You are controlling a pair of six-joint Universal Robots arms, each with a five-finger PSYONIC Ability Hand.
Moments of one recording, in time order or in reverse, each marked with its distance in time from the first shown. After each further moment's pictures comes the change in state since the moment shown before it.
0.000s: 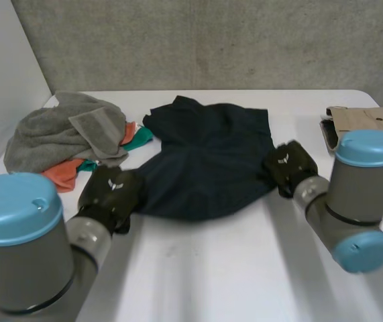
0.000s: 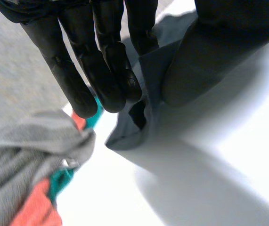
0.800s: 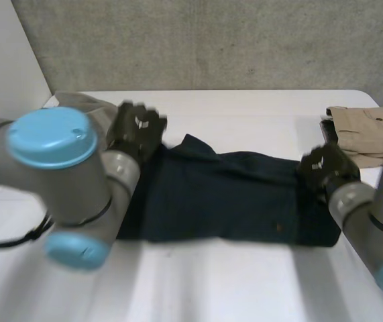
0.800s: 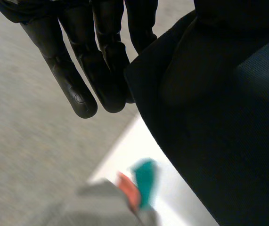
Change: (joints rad) left arm 0.001 -0.274 0.453 0.106 0.037 0.158; right arm -0.040 -0.250 0.154 0.096 0.118 -0.149; left_hand 0.000 0.000 0.000 0.000 0.000; right_hand 0.000 0.000 0.000 0.000 0.000
